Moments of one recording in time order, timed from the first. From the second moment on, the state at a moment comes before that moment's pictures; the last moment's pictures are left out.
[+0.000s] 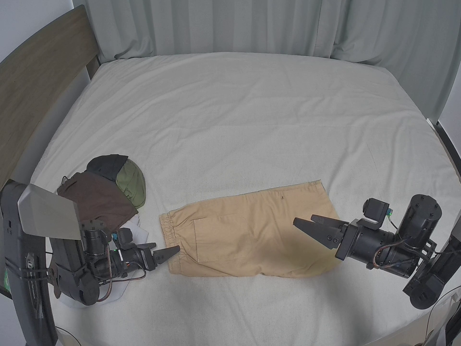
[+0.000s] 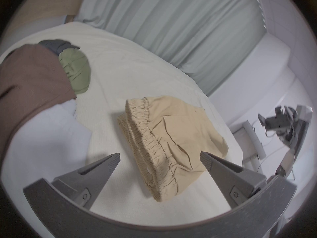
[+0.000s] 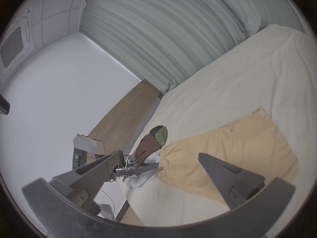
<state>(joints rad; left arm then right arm) -0.14 2.36 -0.37 -1.55 -0.52 -0.27 0.52 1.85 -0.25 -1.54 0.35 0.56</state>
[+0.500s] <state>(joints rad) -0.20 2.44 -0.44 -1.55 -0.42 -0.45 0.51 1.85 -0.25 -1.54 0.35 0.56</state>
